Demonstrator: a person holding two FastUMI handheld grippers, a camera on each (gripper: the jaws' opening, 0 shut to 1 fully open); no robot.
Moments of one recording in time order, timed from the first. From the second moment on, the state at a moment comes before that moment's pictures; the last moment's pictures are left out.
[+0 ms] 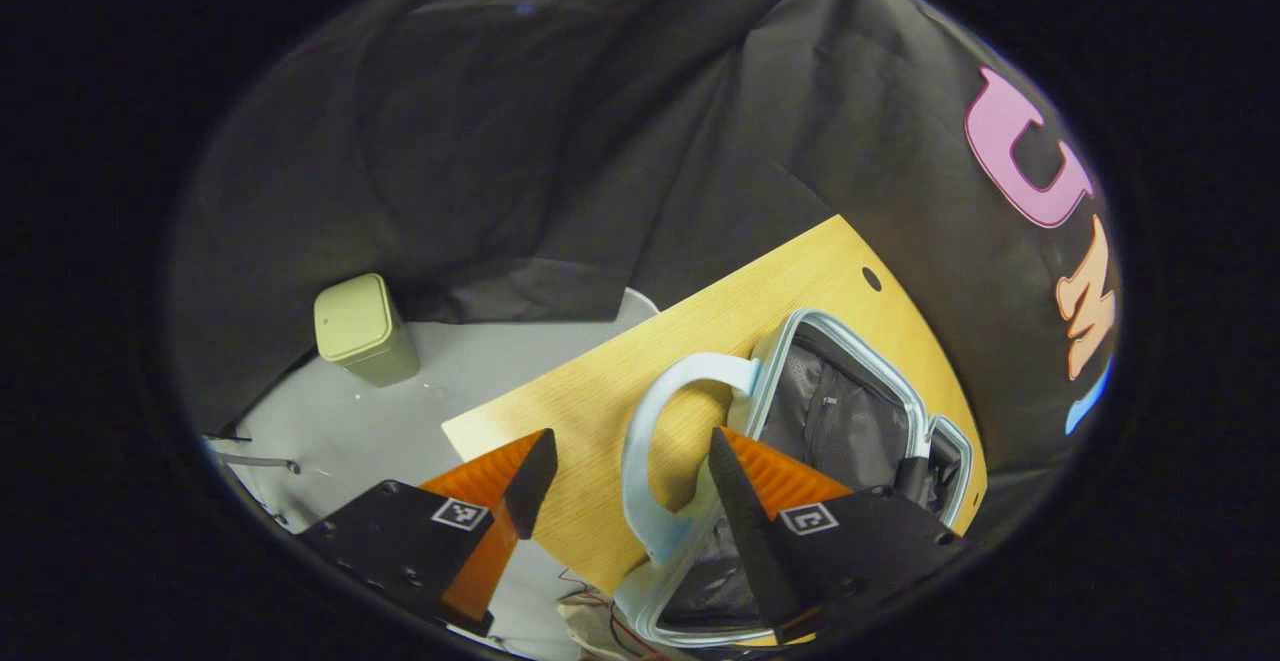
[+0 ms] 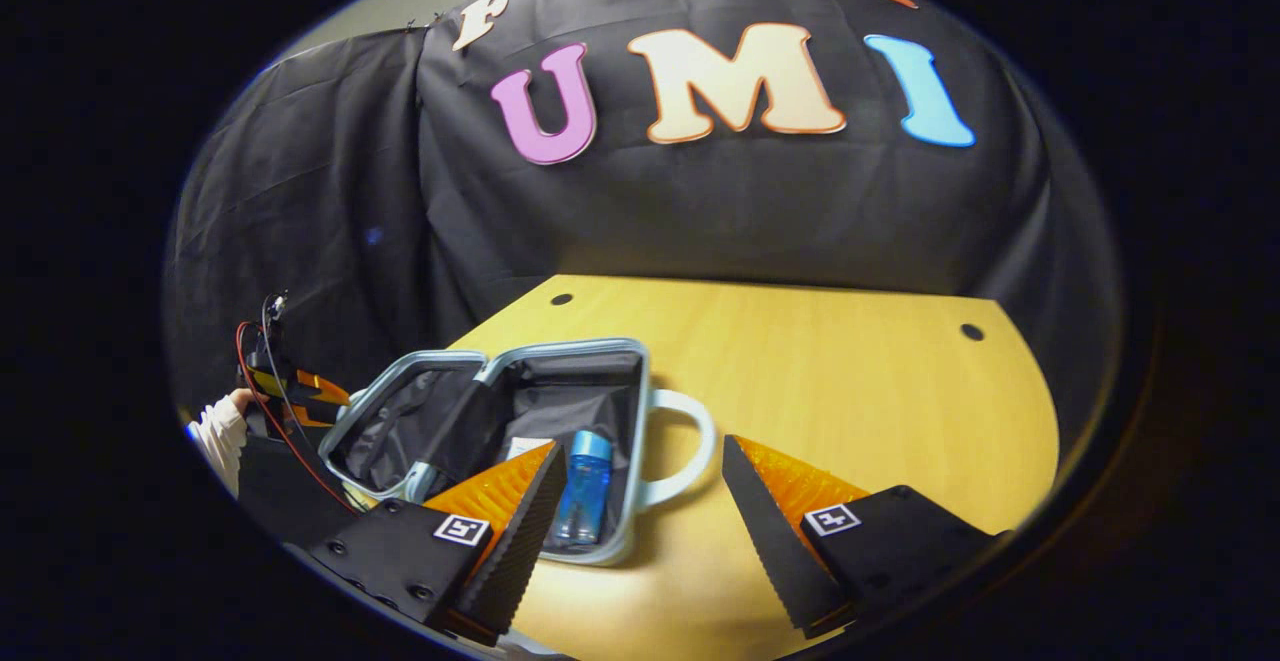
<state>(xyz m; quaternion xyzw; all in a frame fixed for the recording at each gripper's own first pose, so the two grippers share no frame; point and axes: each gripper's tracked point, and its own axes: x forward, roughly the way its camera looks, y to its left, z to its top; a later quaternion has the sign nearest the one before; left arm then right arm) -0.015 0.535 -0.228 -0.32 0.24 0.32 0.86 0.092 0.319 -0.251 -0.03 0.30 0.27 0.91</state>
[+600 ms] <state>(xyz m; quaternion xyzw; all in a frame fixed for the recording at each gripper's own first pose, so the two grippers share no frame) -0.004 0.529 -0.235 -0.35 0.24 0.28 0.86 0.086 0.192 -0.211 -0.02 0.28 0.13 0.95</state>
